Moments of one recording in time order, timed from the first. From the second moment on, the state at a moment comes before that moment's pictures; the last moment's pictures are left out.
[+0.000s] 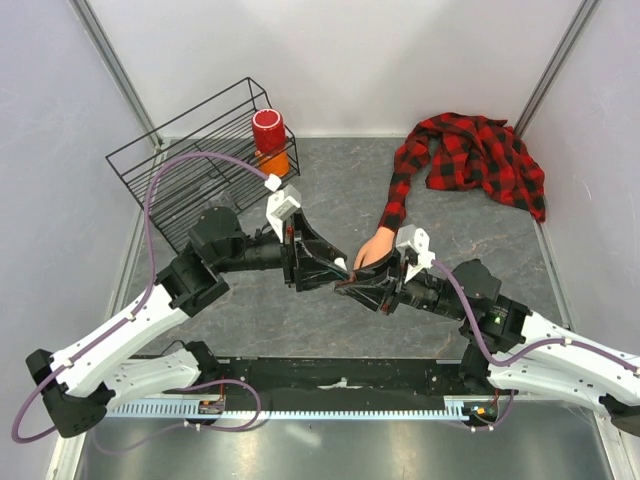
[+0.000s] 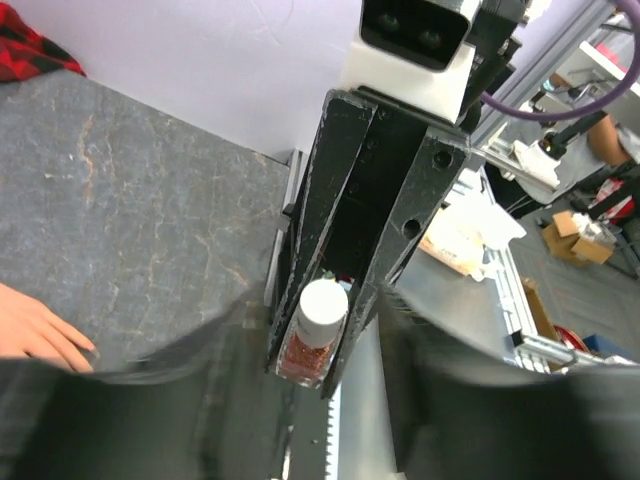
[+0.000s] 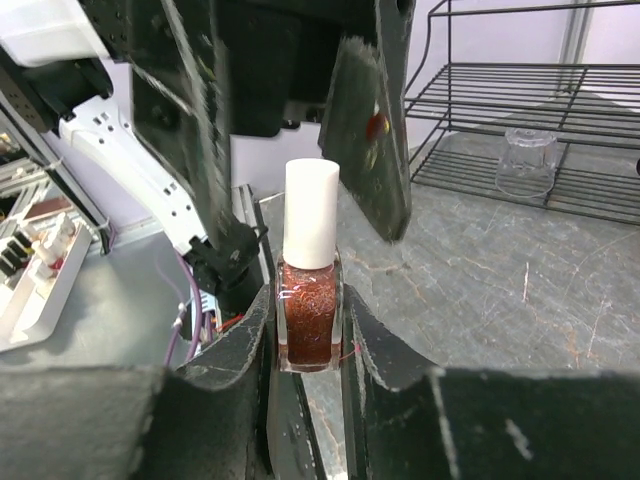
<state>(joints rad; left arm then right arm) -0.86 0.95 1.01 -0.03 0.64 -0.46 1.09 0.72 0.70 0.15 -0.18 0.25</state>
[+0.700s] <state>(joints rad) -0.86 0.93 0.94 0.27 0.83 -0.59 1.09 0.68 0.67 0.25 -0.39 0.29</state>
